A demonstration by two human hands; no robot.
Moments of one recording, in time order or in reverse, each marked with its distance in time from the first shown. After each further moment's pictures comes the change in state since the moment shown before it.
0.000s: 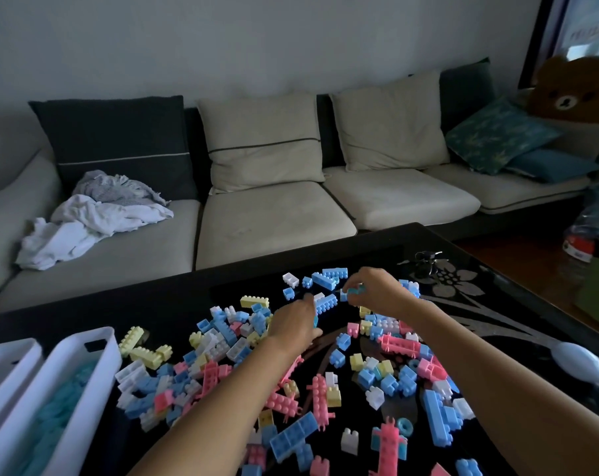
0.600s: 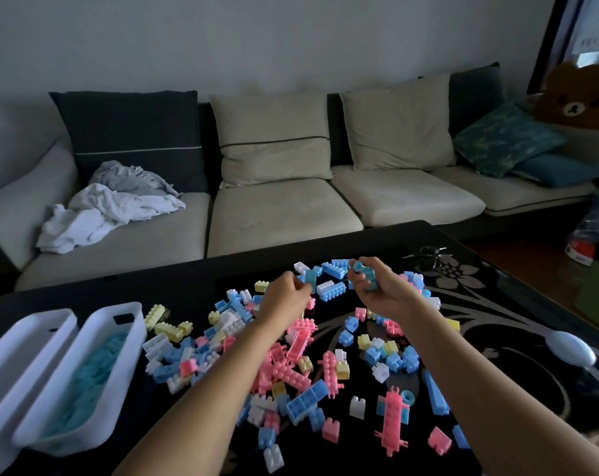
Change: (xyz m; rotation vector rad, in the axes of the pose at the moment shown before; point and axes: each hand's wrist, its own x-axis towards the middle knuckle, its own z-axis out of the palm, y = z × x) left_hand -0.038 -0.011 -0.042 -0.601 0.157 -0.272; right_hand -0.032 -0.039 0.004 2.015 -0.135 0.457
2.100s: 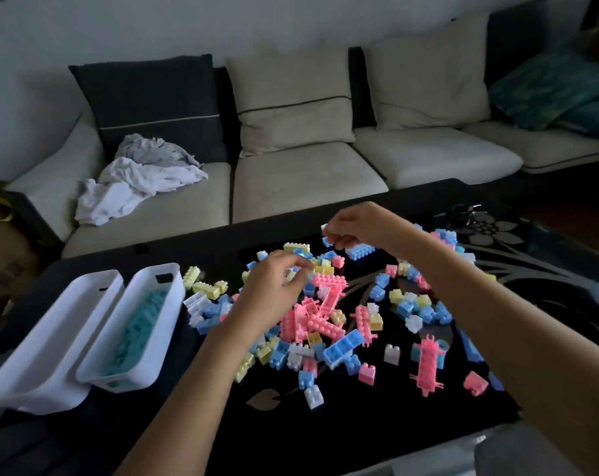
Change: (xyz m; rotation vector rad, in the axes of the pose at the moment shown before) left_hand -0.088 -0.035 -0.073 -0.001 0.030 0.330; right_hand -0.024 0.030 0.084 -1.413 -0.093 -0.292
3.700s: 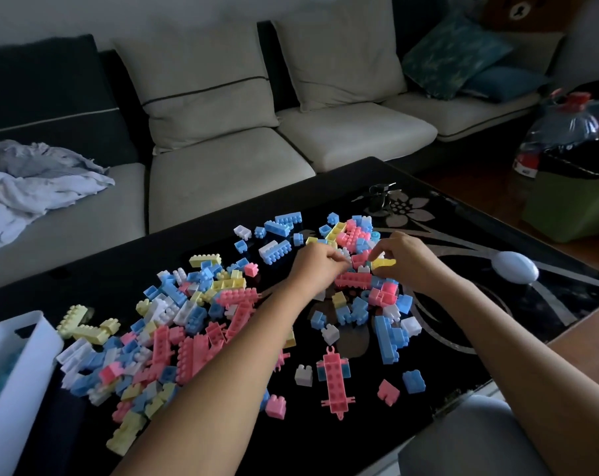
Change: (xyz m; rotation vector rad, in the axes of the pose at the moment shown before) left_hand 0.113 0.073 0.188 -0.059 -0.358 -0.135; right_hand -0.066 0.176 -0.106 -0.631 0.293 0.190
